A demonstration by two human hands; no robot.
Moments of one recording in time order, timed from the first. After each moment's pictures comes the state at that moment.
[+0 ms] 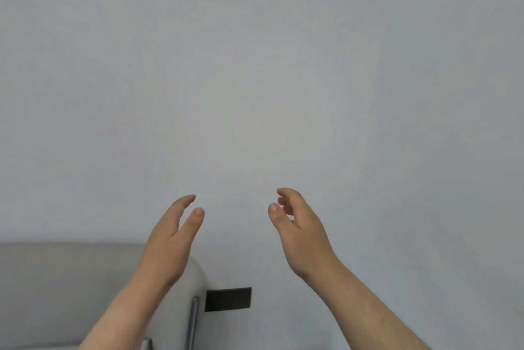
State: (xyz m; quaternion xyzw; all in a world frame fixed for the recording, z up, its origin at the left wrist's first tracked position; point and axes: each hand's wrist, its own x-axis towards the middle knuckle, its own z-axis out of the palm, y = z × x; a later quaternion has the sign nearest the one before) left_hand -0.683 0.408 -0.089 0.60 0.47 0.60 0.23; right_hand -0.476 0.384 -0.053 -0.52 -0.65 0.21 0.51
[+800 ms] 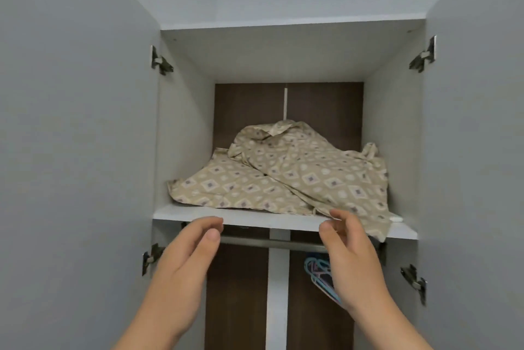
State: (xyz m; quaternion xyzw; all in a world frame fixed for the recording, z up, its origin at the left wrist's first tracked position) left_hand 0.004 -0.018 0.008 0.70 -0.07 0.35 0.61; right_hand 0.078 -0.226 0.011 -0.73 -0.15 -0.26 0.61
